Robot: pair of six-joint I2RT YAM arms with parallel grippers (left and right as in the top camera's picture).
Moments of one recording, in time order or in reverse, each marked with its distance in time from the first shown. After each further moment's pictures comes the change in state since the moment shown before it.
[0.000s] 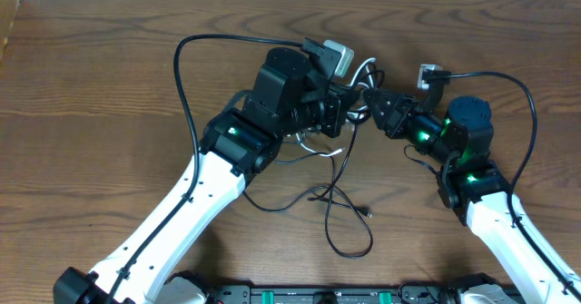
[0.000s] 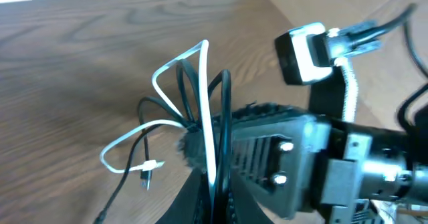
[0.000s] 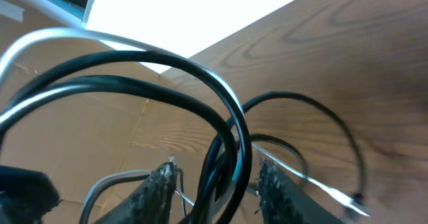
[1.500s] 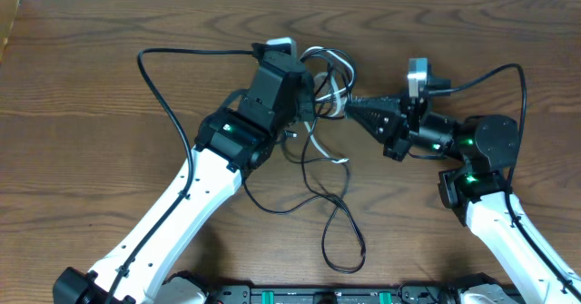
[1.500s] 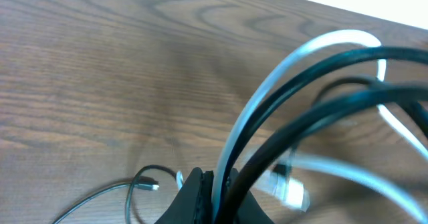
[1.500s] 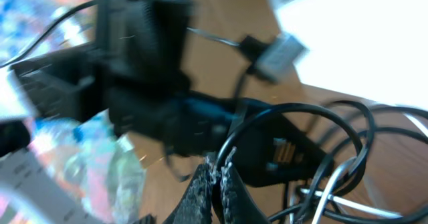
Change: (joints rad) left arm 0.043 0.003 0.000 -0.195 -0.505 -0.288; right arm 0.000 0.003 -0.005 0.611 -0.571 -0.059
